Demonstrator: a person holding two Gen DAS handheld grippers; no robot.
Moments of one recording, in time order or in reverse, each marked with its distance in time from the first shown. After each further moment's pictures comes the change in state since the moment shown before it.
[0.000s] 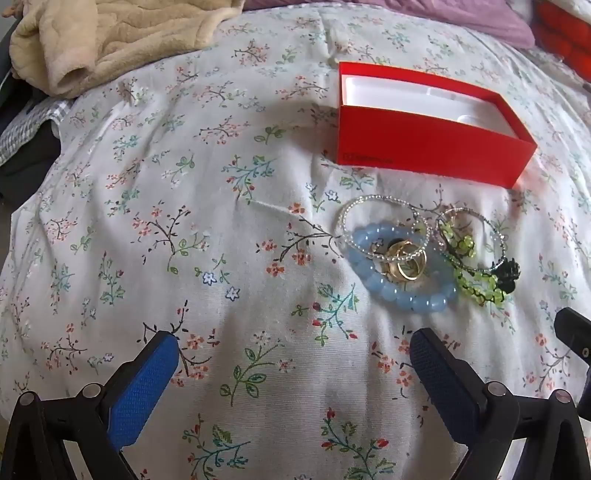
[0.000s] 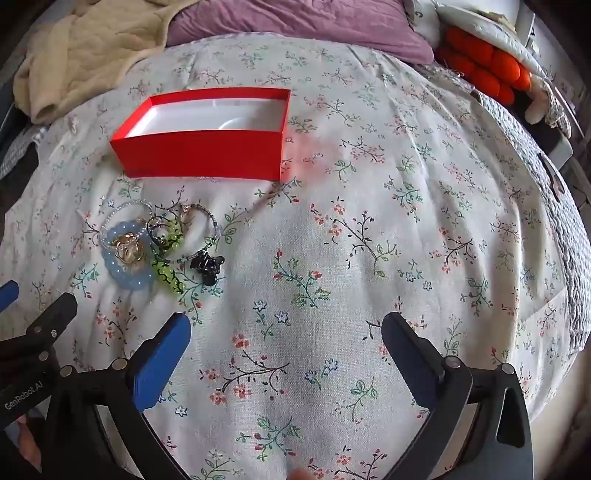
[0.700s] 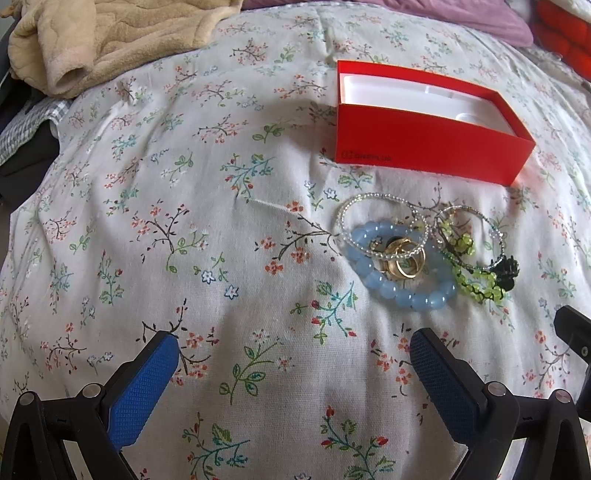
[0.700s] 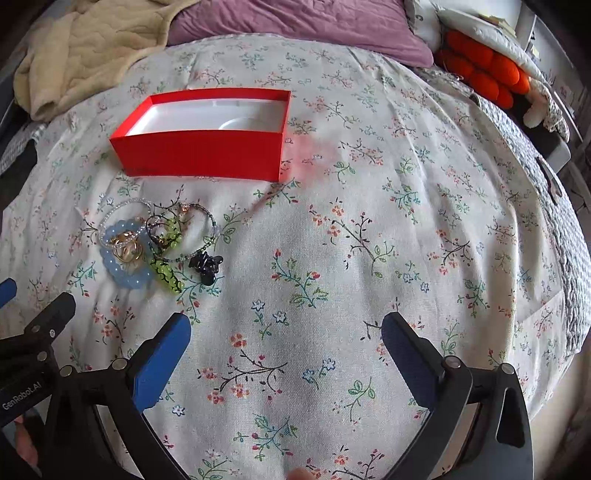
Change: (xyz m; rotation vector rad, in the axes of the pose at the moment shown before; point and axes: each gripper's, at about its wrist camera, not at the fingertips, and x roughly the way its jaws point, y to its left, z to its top) left arm 0.000 -0.001 0.000 -0.003 -0.003 0.000; right arm 0.000 0.003 -0.002 -0.012 -0.009 -0.021
